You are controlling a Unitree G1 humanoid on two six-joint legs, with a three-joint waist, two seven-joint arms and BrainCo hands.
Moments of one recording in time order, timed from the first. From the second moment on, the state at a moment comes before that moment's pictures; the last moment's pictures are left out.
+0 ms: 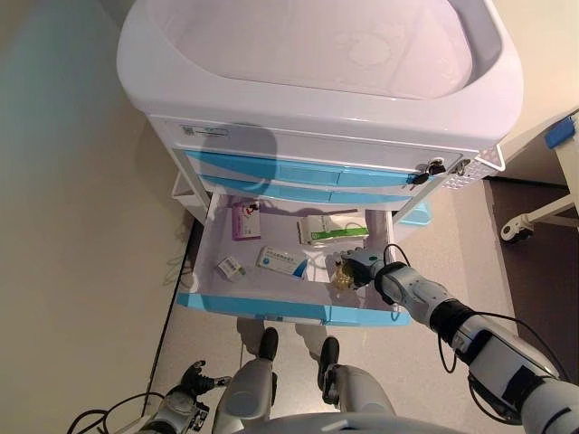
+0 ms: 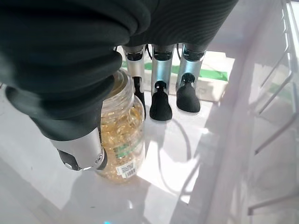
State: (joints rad) left arm -0.07 0.29 -0.25 1.25 0.10 -0.09 0.11; right arm -0.57 -0.45 0.80 0.79 -0.79 -0.10 -0.01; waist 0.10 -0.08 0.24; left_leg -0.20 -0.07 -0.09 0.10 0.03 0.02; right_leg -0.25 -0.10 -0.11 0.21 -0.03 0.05
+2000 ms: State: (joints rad) left arm -0.02 0.31 -0.13 1.24 0.14 -0.10 0.00; right arm -0.69 -1.36 0.60 -0.40 0.03 -0.21 0.45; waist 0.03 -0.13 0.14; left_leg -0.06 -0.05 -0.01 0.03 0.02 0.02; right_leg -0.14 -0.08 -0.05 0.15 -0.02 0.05
